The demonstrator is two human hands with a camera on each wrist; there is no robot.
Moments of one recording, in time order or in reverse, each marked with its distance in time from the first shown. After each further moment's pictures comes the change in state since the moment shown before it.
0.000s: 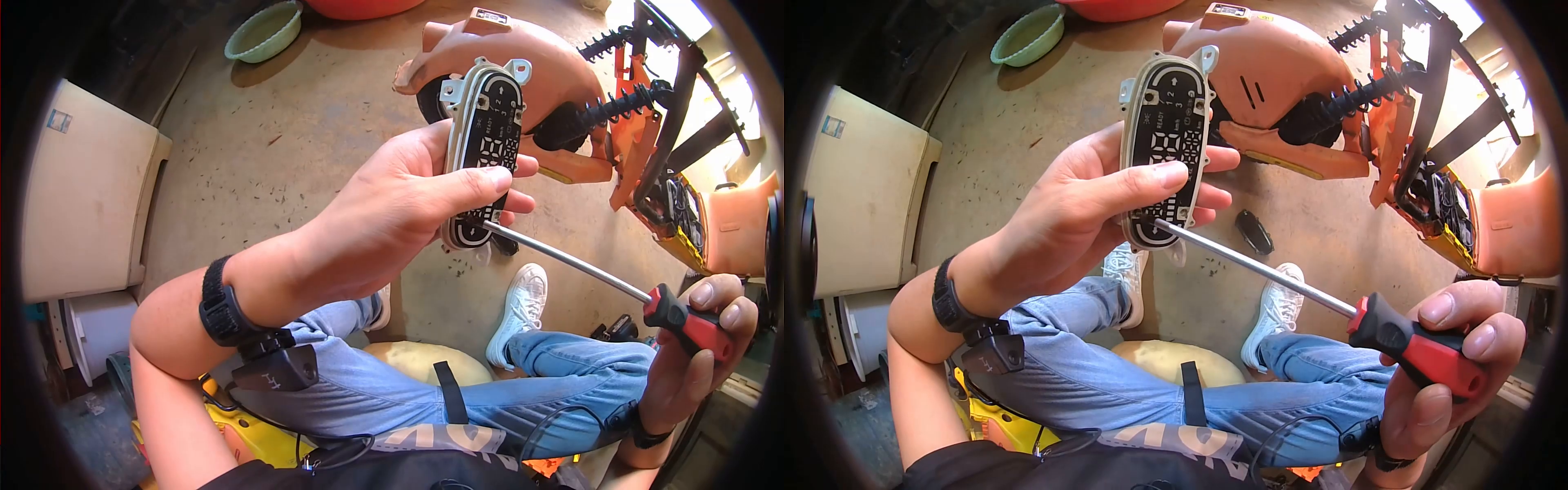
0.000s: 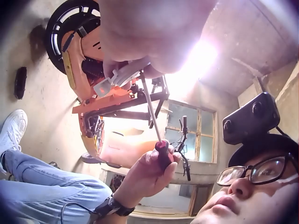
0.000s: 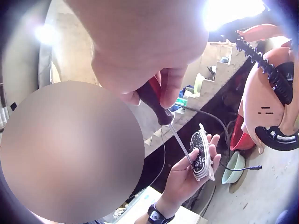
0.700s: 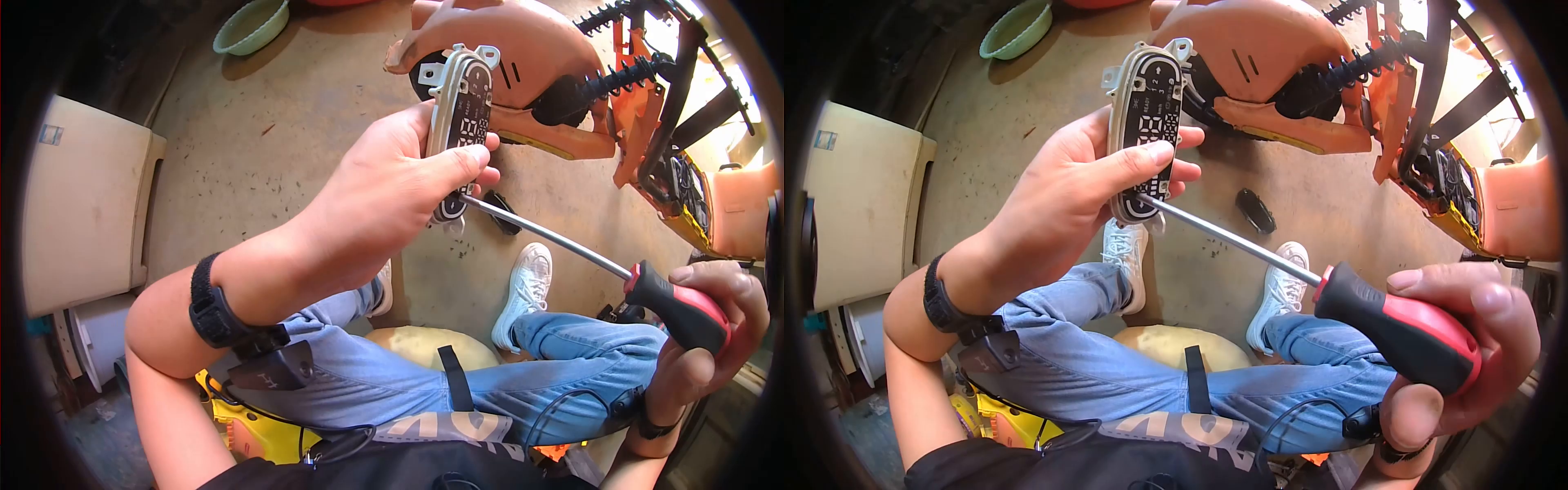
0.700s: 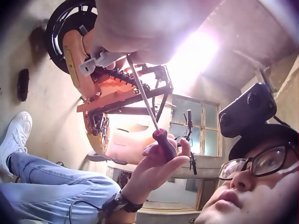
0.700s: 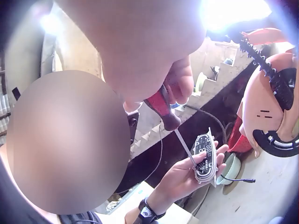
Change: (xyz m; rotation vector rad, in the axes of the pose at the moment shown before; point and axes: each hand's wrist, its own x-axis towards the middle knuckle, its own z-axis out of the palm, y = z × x) left_hand 0.001 -0.014 -0.001 0.189 0.174 -0.011; right_hand -0.010 -0.006 0.014 -0.177 0.041 0.001
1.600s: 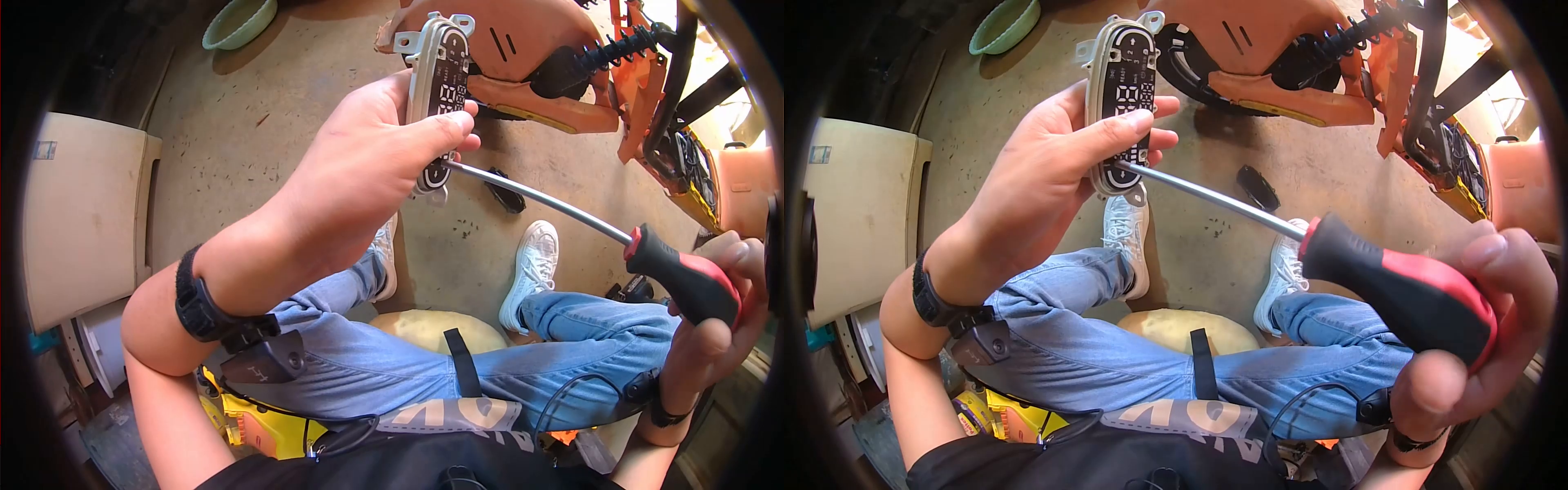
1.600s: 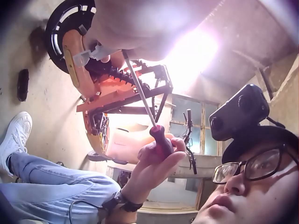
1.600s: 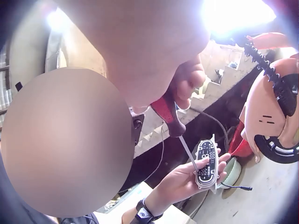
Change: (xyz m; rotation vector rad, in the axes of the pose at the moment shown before) left_hand 0.002 -0.004 -0.010 0.130 0.033 0.004; right_hand -0.003 0.008 -0.012 -0.196 -0.127 0.080
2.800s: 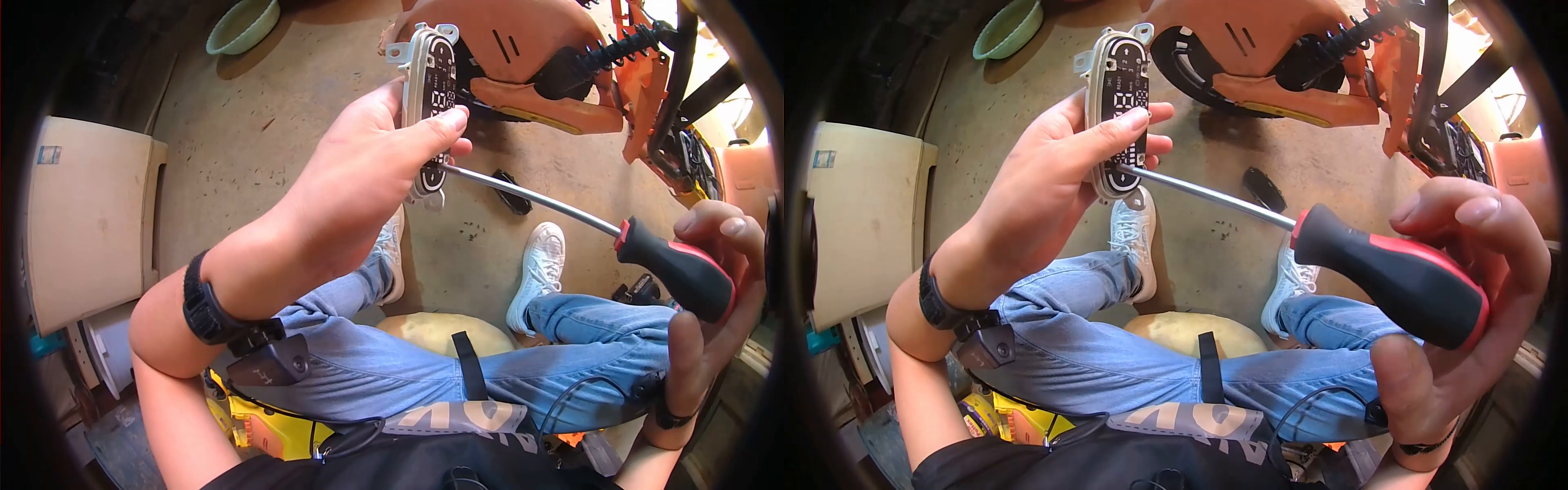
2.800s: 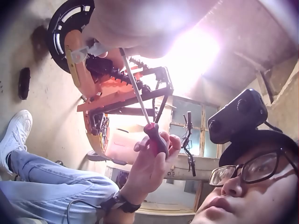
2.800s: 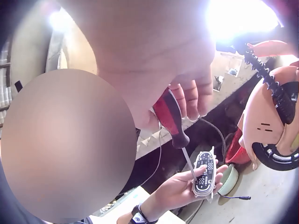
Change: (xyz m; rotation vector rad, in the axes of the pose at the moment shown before) left_hand -0.002 0.004 -0.001 0.019 0.025 -0.077; right_hand 0.010 -0.010 0.020 0.111 -0.040 0.002
